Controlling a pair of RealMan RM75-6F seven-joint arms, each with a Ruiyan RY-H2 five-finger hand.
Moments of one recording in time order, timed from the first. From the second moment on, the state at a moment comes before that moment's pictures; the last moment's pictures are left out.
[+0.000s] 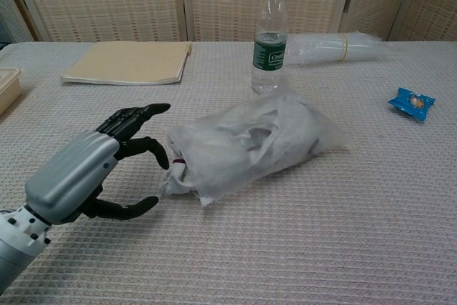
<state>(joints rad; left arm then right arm) -0.39 -2.11 -0.01 -0.63 1.82 1.59 -0.21 0.06 -1.20 -0.04 -1.57 -1.69 1.54 -0.20</state>
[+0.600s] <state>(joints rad) -0.45 -2.20 0.00 -0.51 1.76 1.57 -0.24 0.06 -1.19 -0.03 -1.58 -1.68 1.54 -0.18</state>
